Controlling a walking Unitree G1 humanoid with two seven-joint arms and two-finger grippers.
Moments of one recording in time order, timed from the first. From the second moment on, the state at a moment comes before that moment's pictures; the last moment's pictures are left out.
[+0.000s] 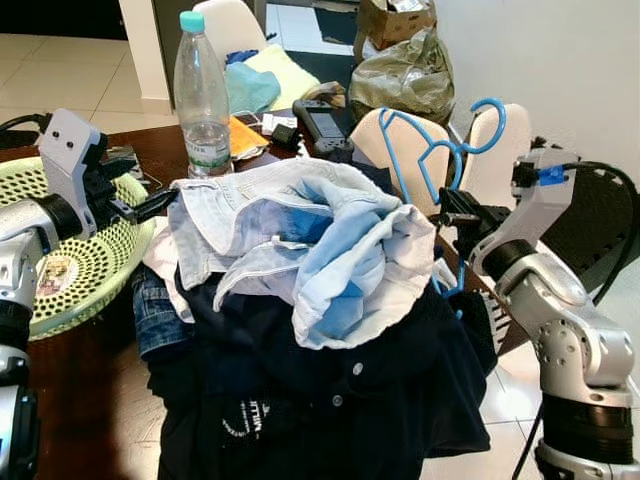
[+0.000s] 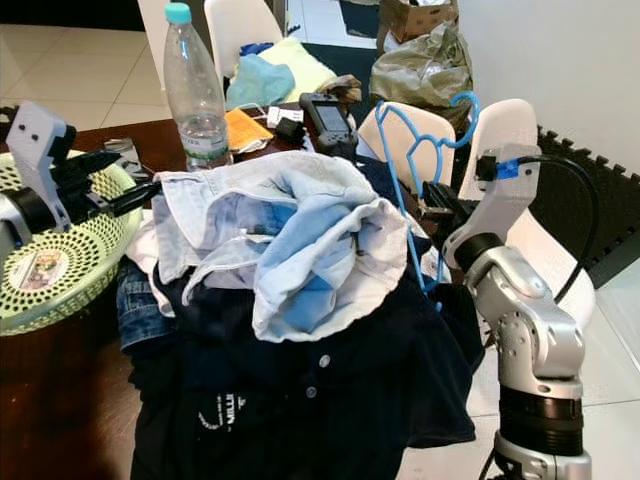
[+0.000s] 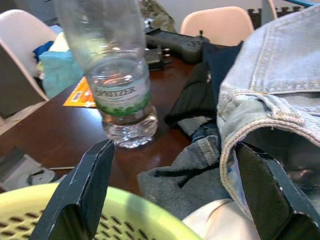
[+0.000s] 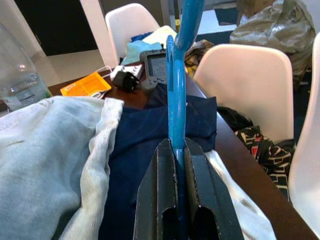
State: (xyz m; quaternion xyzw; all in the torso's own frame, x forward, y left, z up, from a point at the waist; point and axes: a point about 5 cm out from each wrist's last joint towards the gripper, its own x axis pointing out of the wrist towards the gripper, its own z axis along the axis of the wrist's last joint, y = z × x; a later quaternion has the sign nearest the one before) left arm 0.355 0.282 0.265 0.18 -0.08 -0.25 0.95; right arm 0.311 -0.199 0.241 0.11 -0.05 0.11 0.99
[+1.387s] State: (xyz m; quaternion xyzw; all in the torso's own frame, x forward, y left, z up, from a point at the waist) left arm 0.360 0.213 0.290 0.14 -0.12 -0.49 0.85; right arm 0.304 -0.203 0.258 0.13 -0.07 0.09 0.99
